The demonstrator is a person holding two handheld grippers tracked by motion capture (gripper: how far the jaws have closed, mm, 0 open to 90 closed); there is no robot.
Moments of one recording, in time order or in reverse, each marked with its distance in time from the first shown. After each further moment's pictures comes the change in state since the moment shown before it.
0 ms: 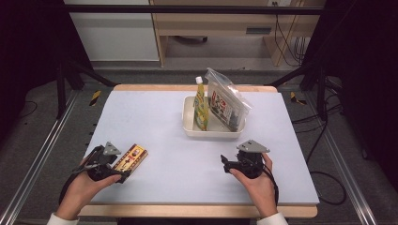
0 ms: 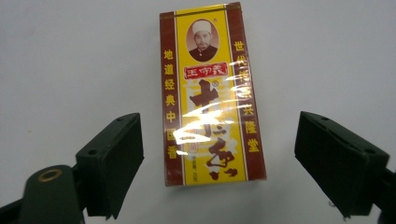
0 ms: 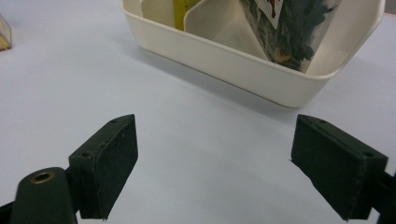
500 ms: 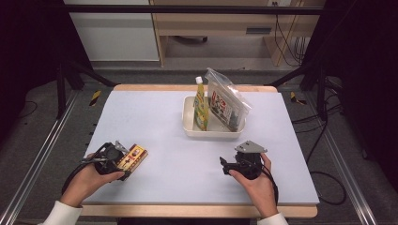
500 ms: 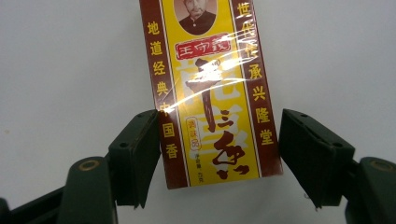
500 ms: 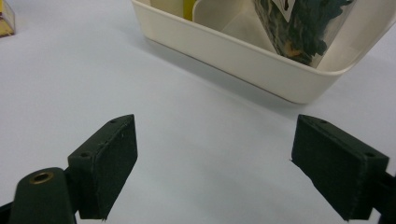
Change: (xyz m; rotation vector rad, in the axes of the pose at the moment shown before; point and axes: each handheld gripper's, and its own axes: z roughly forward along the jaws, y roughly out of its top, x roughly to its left) left arm 0.006 0.007 0.017 0.170 -0.035 0.054; right arm 0.002 -0.001 0.000 0.025 0.015 -0.026
